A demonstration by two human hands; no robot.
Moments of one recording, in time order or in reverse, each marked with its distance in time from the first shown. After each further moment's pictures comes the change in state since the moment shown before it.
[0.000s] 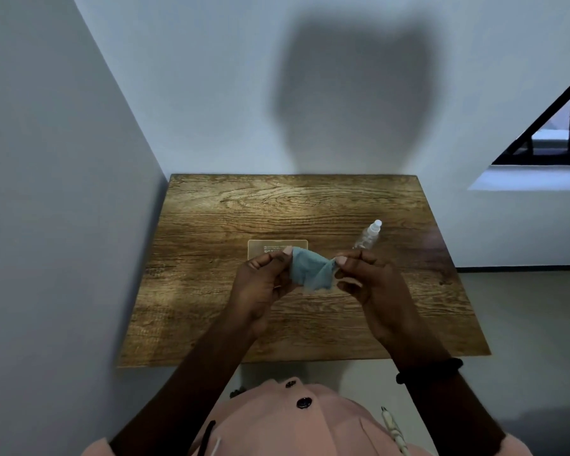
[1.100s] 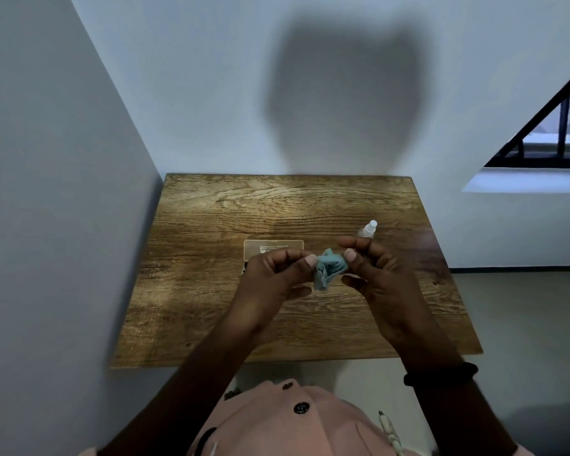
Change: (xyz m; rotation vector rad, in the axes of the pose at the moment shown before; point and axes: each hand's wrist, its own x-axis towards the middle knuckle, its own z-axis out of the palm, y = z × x) left_hand -0.030 0.018 0.016 0.283 -0.166 0.132; right_hand -0.011 -0.020 0.000 -0.089 -0.023 -0.102
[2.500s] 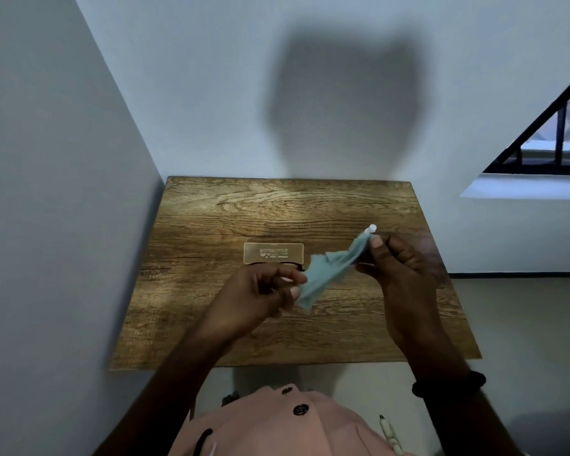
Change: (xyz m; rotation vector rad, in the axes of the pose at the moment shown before) left_hand -0.014 0.004 -0.034 0.350 -0.105 0.013; right_hand -0.006 -0.012 -0.001 -0.049 0.165 -0.145
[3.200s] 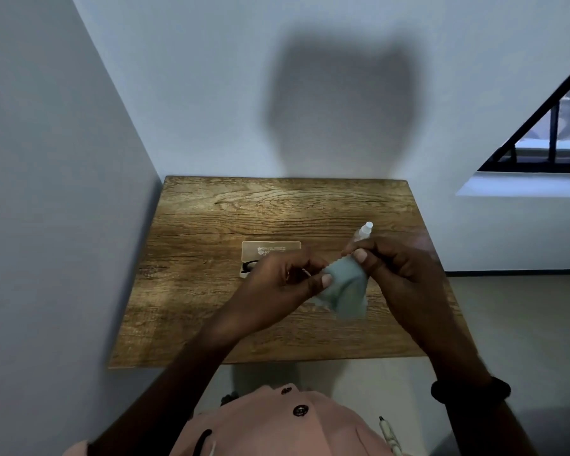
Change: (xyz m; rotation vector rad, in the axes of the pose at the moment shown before) left_hand 0.012 0.015 0.023 0.165 -0.092 0.374; right_hand -0.011 -0.022 -0.016 -0.405 -0.250 -0.366
